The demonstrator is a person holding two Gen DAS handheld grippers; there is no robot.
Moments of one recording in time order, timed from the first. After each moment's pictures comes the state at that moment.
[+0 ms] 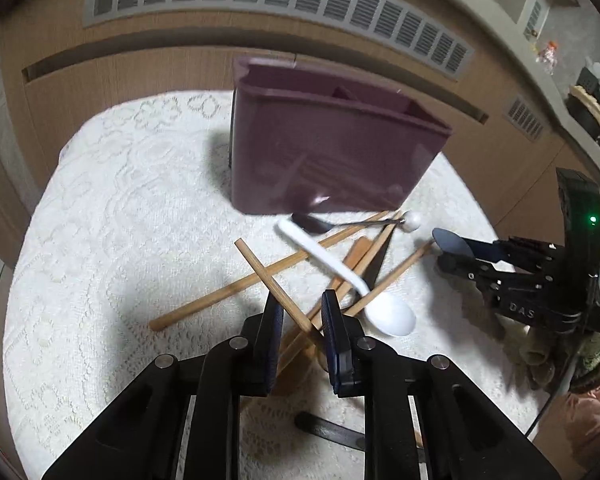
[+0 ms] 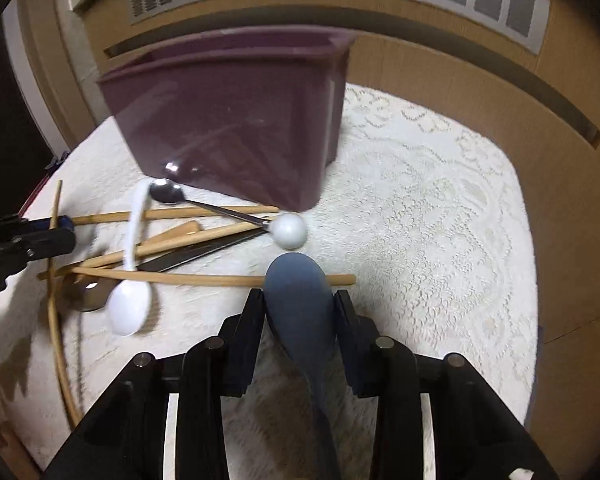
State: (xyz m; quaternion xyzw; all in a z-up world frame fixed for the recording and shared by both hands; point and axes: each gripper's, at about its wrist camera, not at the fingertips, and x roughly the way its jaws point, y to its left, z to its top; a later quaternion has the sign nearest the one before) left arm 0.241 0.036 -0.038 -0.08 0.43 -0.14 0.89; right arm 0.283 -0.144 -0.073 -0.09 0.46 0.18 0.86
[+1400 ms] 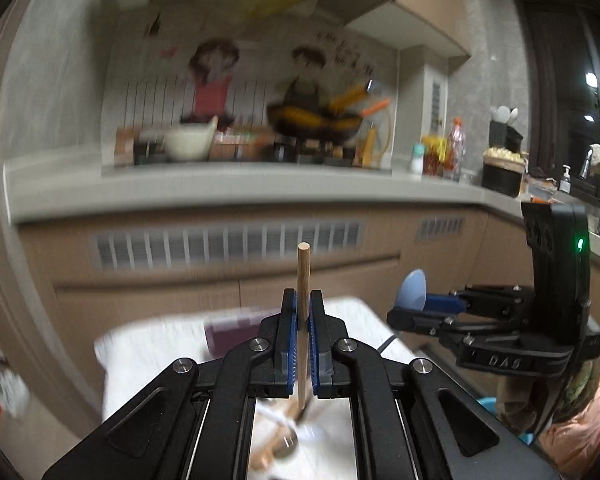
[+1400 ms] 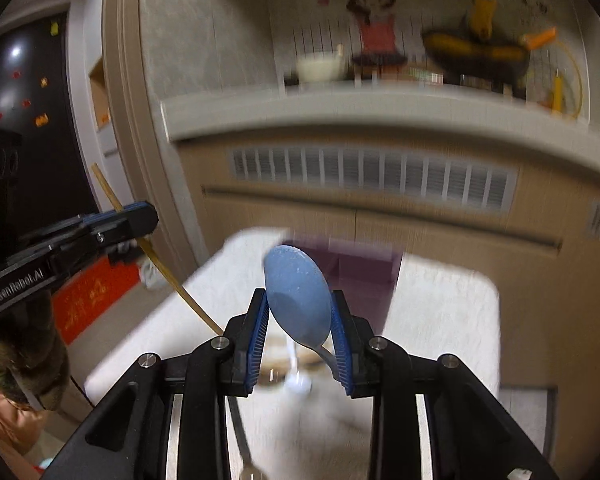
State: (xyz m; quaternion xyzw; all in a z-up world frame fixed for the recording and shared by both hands) left arm 0.156 0.026 0.187 -0.01 0.17 -0.18 0.97; right arm 0.185 -0.135 0.129 -0.02 0.27 0.26 0.93
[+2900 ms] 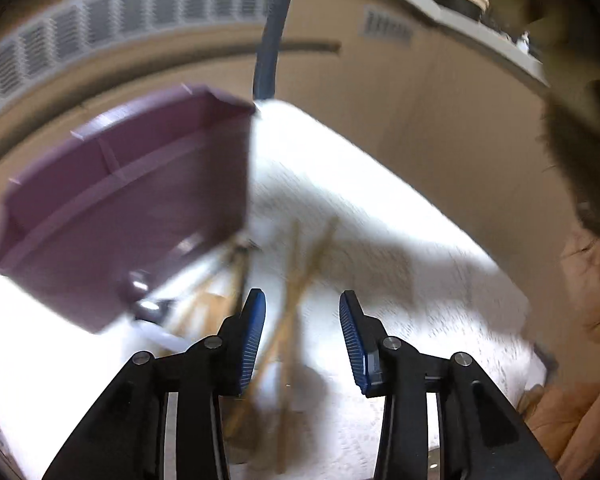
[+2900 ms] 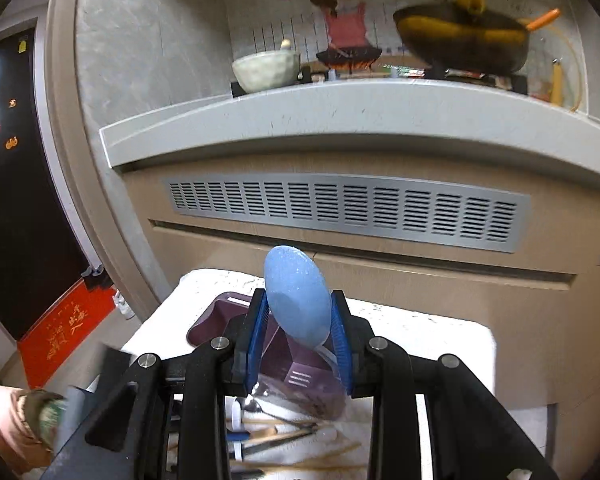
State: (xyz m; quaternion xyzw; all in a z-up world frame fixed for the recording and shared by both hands) left arm 0.297 -0.039 -0.031 0.09 0.45 -0.36 0.81; right arm 0.316 -0.145 0.116 0.00 0.28 0.22 0.93
